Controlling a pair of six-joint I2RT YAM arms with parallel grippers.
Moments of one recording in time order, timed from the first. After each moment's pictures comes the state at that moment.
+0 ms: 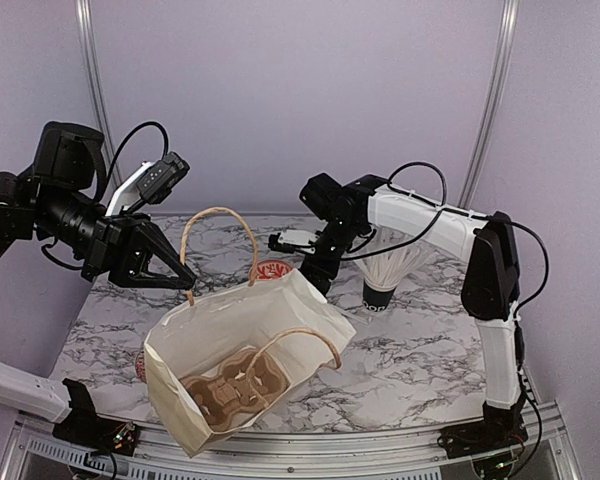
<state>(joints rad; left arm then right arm) -0.89 1.11 1.51 -0.94 0.87 -0.17 0.76 2.16 2.03 -1.09 -0.20 -0.54</state>
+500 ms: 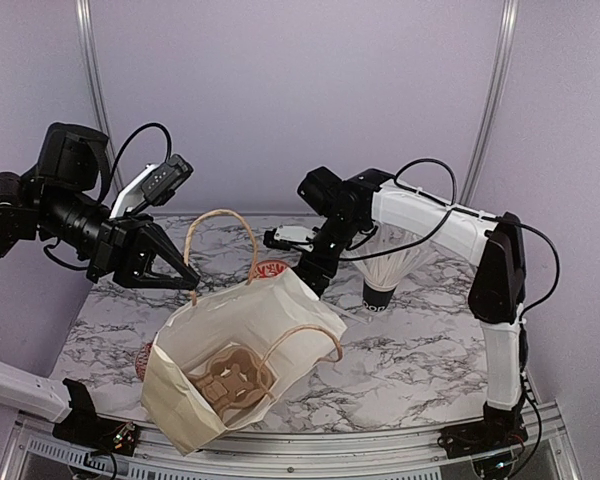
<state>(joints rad) -0.89 1.11 1.50 -0.94 0.85 -0.15 0.79 2.11 2.04 -1.11 -0.23 -0.52</state>
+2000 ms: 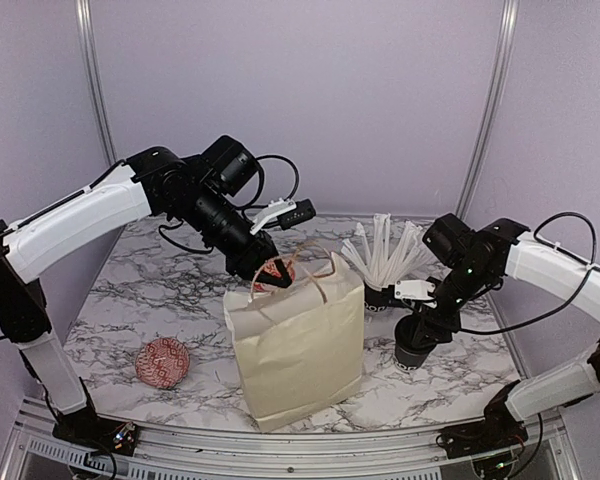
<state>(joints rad) -0.89 1.72 1.83 -1.09 0.63 0.19 0.55 1.28 1.08 -1.13 -0.21 -0.77</state>
